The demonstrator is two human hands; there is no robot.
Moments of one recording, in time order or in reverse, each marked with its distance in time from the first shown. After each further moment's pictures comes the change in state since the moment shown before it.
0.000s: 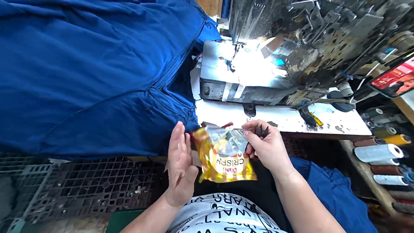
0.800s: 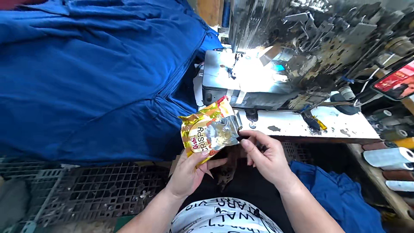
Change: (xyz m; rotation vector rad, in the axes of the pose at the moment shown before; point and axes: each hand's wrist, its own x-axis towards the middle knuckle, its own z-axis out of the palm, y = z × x) left_hand 0.022 0.024 0.006 -0.724 0.056 -0.690; right_hand -0.004 0.016 -0.001 -0.210 -0.065 -0.420
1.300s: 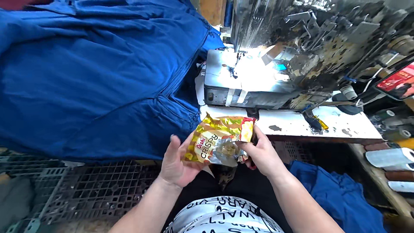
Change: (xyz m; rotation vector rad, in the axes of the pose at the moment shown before) left_hand 0.009 0.023 -0.015 -0.142 -0.067 -0.148; right_hand 0.011 -0.009 0.011 0.329 -0.080 0.550
